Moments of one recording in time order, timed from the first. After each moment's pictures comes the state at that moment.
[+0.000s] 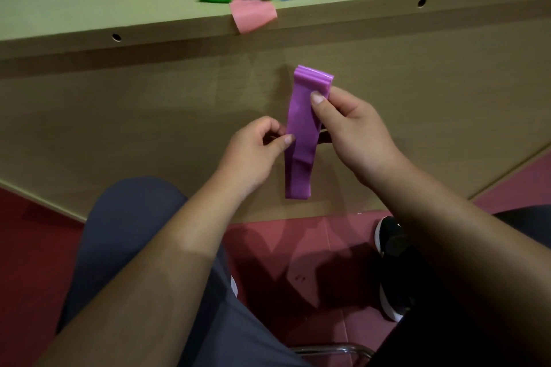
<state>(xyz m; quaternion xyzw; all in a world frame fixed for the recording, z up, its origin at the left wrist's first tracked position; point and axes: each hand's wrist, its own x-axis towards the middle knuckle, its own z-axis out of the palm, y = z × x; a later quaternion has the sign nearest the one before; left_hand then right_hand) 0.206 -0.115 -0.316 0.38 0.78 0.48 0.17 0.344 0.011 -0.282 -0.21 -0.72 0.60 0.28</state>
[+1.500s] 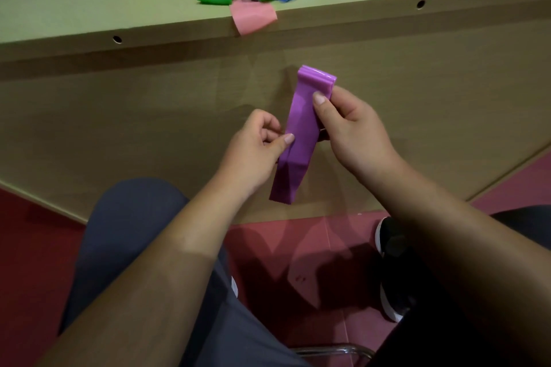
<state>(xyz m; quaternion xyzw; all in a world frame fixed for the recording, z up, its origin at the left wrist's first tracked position) 0.203 -0.111 -0.323 0.34 0.74 0.54 0.21 0.334 0.020 -0.296 -0.21 -0.73 0.55 0.33</state>
